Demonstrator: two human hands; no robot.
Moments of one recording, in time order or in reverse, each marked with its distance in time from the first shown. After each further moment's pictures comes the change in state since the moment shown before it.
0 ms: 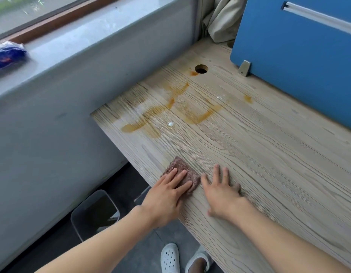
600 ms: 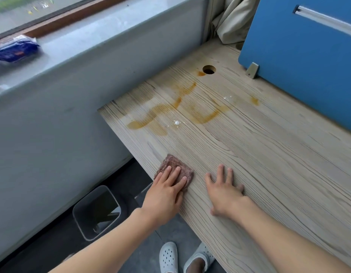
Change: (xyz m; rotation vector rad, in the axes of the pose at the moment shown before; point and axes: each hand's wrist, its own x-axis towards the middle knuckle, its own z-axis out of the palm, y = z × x) left_hand -0.013 -0.008 0.011 0.005 0.093 -0.108; right_hand 0.002 -0.002 -0.001 0.007 -0.016 0.009
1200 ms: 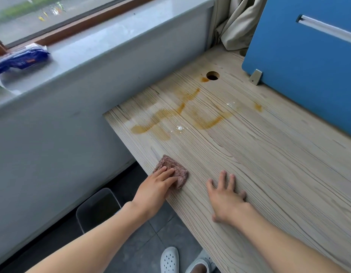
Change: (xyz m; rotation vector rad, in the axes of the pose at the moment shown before) left_hand 0.010 -0.037 -0.019 -0.068 0.134 0.074; right_hand -0.002 -0.002 -0.005 -0.023 -0.006 -0.025
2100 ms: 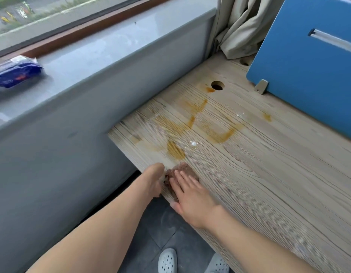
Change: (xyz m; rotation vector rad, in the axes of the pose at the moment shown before) left_hand 0.090 -0.065 -0.075 -1.388 -0.237 -1.247; right_hand 0.045 -0.120 -0.056 -0.058 0.397 -0.360
